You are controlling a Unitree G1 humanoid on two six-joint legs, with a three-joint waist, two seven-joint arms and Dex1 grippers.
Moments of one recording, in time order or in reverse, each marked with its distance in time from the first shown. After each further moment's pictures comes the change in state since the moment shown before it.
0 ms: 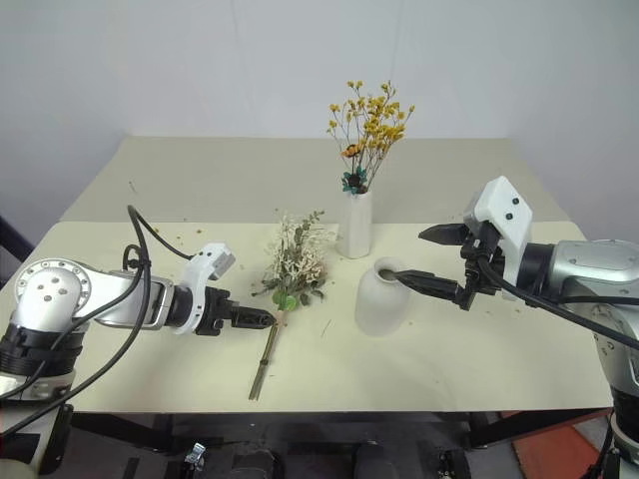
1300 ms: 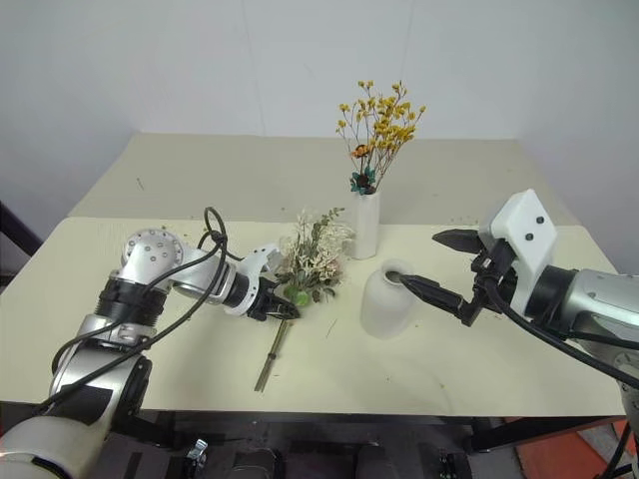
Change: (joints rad) left arm -0.190 -0.328 0.080 0.270 0.579 0.135 -0.307; right arm 0.225 -0.016 -0.166 -0.187 0.158 0.018 -0.175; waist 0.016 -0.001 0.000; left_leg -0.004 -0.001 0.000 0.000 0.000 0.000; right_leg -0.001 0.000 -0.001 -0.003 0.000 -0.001
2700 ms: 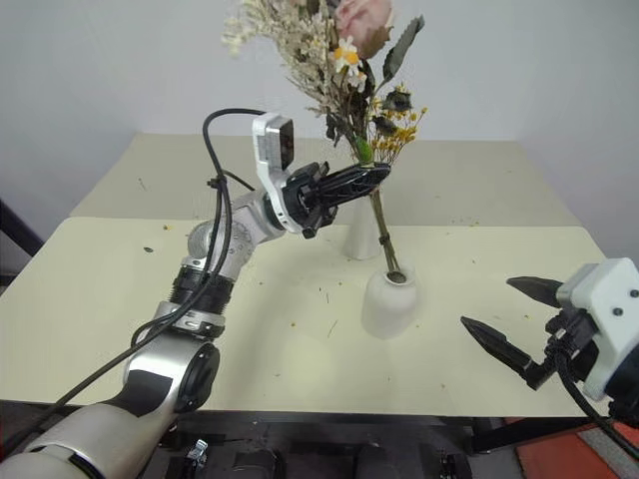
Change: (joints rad) left arm -0.227 -0.374 0.044 0.265 0.586 -1.167 -1.456; right arm 0.546 0.113 -0.535 -0.238 0.024 -0.001 -0.036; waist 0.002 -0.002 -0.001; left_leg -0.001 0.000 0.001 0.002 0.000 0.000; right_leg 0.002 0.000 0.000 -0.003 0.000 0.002
